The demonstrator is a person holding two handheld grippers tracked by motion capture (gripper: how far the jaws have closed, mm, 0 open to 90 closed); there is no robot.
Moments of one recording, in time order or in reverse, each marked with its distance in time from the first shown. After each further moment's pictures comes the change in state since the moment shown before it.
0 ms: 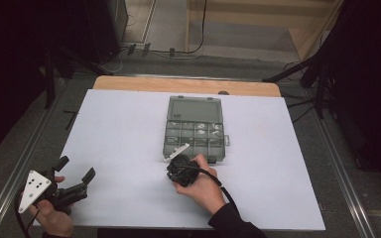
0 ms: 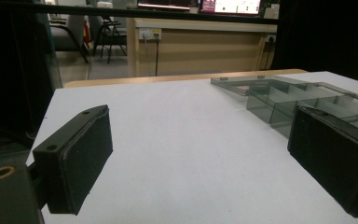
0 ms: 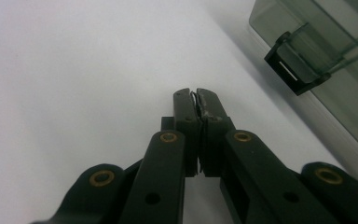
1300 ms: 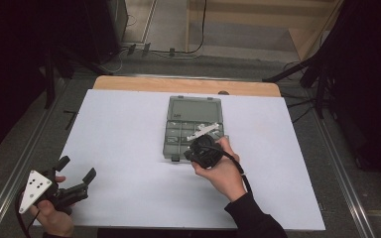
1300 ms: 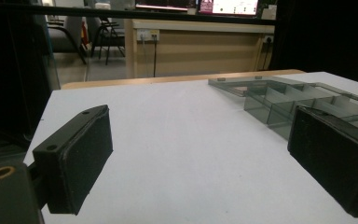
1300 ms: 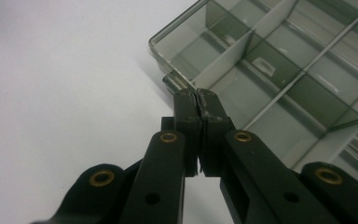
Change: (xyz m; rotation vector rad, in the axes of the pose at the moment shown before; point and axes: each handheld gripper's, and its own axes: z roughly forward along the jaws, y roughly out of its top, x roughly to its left) left arm -0.001 0.000 0.001 -0.004 -0.007 0.002; right arm -0.048 0.004 -0.066 -0.121 -0.042 0.084
